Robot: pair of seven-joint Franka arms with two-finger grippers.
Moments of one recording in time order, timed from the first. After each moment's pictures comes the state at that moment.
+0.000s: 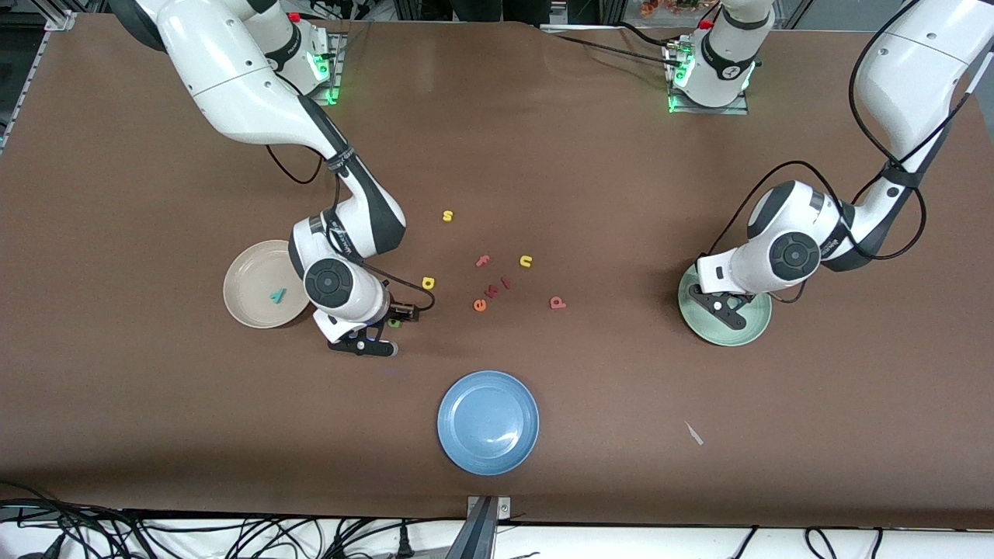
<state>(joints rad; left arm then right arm) 0.54 0.61 -0.68 -2.02 0.51 2.23 0.18 0.33 0.82 0.12 -1.51 -0.03 2.23 0.56</state>
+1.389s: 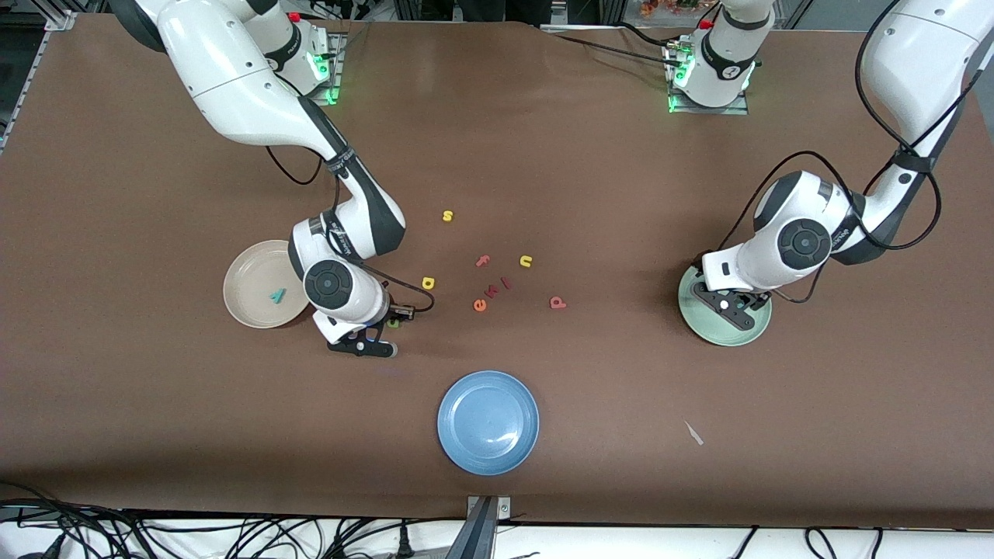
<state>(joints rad) 0.54 0.55 -0.73 -1.99 0.51 2.20 0.19 0.33 0.82 0.12 -1.50 -0.03 2.23 0.56</state>
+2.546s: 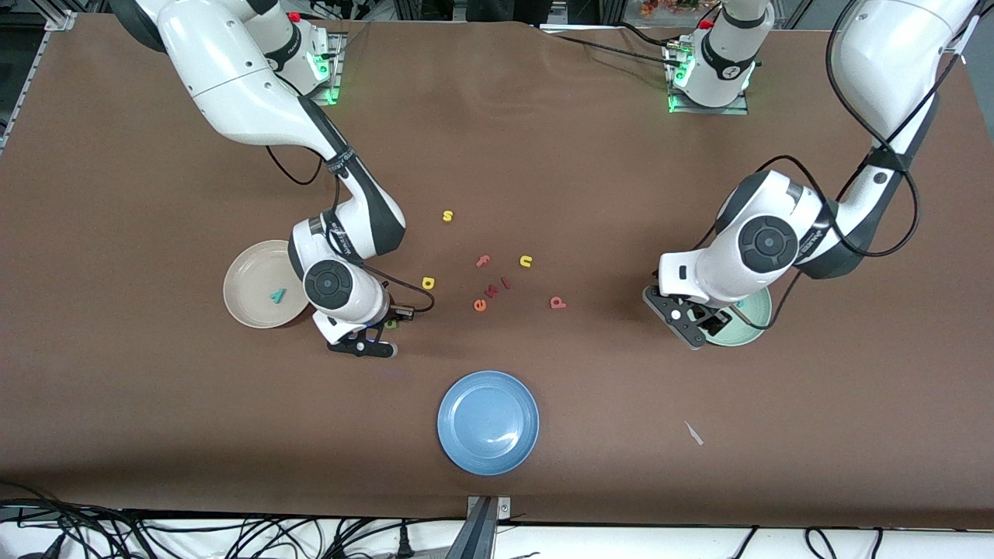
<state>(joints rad) 0.34 0.63 -0.73 -1.72 0.42 2.10 0.30 0.33 0.82 0.12 -1.50 -0.03 2.23 0.56</state>
